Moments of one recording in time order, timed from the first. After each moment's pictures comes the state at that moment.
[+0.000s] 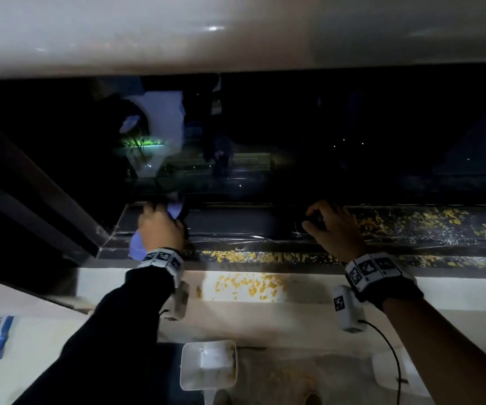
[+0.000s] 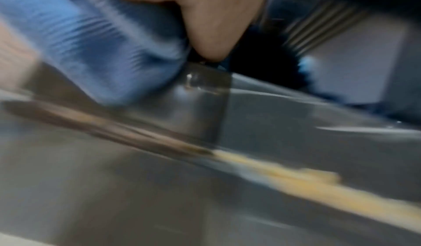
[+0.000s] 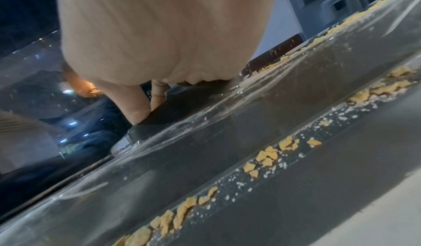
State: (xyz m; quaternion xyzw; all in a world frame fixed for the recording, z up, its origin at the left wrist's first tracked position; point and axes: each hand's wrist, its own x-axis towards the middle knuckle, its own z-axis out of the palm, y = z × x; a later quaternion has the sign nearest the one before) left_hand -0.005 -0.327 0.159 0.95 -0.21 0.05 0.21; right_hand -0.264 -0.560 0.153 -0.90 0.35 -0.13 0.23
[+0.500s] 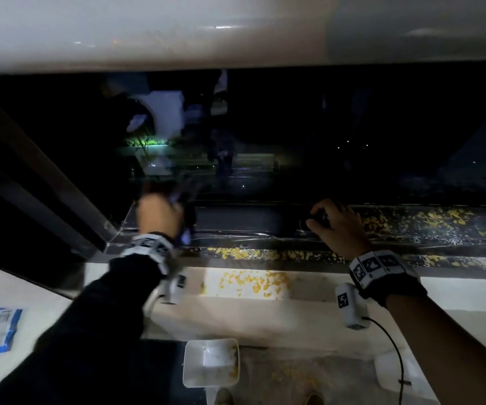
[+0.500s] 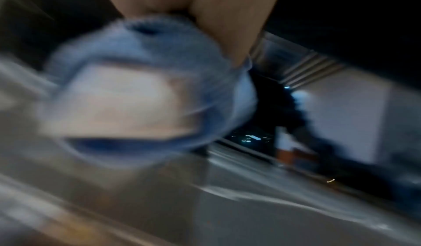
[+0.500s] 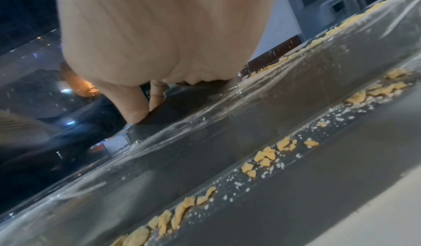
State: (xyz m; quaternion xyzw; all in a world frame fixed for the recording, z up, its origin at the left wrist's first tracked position) left_hand -0.001 -0.321 0.211 0.93 -0.26 0.06 0.26; right_hand -0.265 -0.561 0.153 -0.90 0.34 -0.14 0.24
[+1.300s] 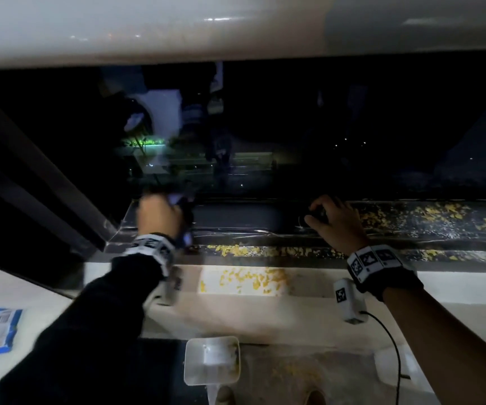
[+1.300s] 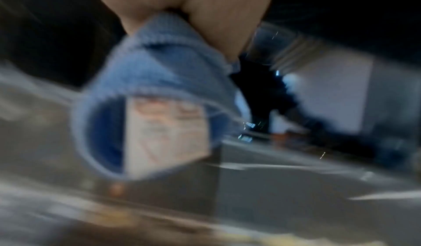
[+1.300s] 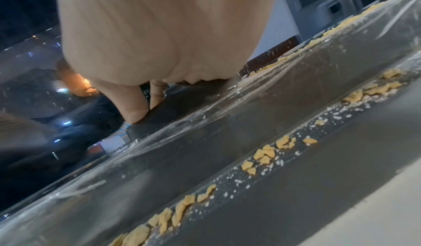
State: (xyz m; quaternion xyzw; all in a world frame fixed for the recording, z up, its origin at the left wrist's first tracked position) left_hand -0.009 -0.318 0.211 0.93 -0.23 0.01 0.28; right_hand -0.264 -0.561 0.152 -0.89 0.35 -0.14 0.25
